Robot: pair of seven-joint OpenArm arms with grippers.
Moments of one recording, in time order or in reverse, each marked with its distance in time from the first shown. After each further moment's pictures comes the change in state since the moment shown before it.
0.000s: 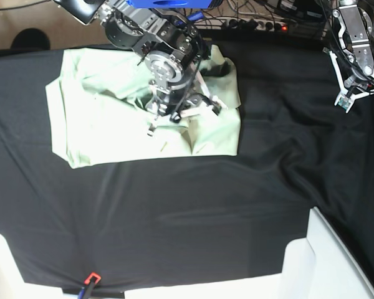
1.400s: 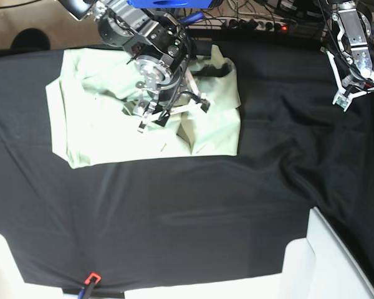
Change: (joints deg) left arm -1.6 -0.1 0.1 -3.7 0.0 0.0 0.0; right arm -1.8 -0.8 5.9 0.0 0.3 6.9 0.1
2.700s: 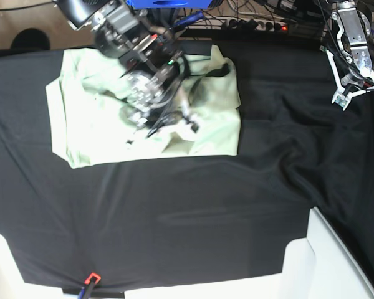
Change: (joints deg) left arm 0.3 0.1 0.0 0.0 0.0 0.0 0.0; right arm 2.1 -0.5 6.4 0.4 -0.8 0.0 0.5
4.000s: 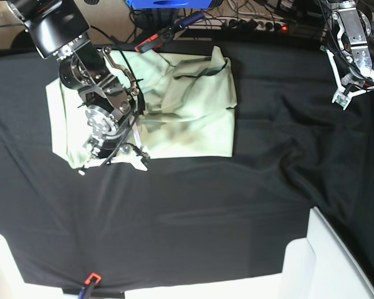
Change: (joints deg) left arm 0.2 0.0 0.0 0.0 0.0 0.0 -0.2; right arm 6.7 6.8 7.0 -6.0 0.6 0.2 3.5
